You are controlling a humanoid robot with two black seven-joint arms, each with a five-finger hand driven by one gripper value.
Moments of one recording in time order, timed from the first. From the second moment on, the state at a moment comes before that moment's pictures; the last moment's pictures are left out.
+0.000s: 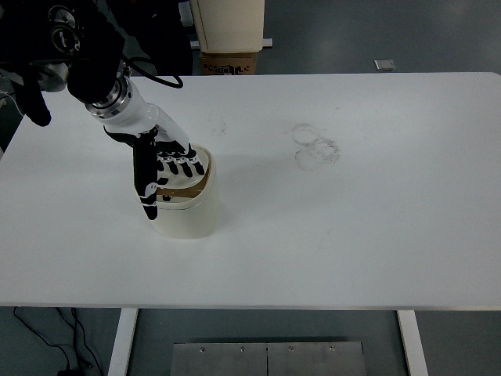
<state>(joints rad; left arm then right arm) -2.08 0.49 0.68 -1.47 0.20 -0.59 0.42 0.03 0.00 0.28 0.10 -0.31 0.06 0.15</state>
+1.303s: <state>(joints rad) -2.04 0.50 0.64 -1.30 0.15 -0.57 0.40 0.03 0.00 0.28 0.10 -0.31 0.06 0.15</state>
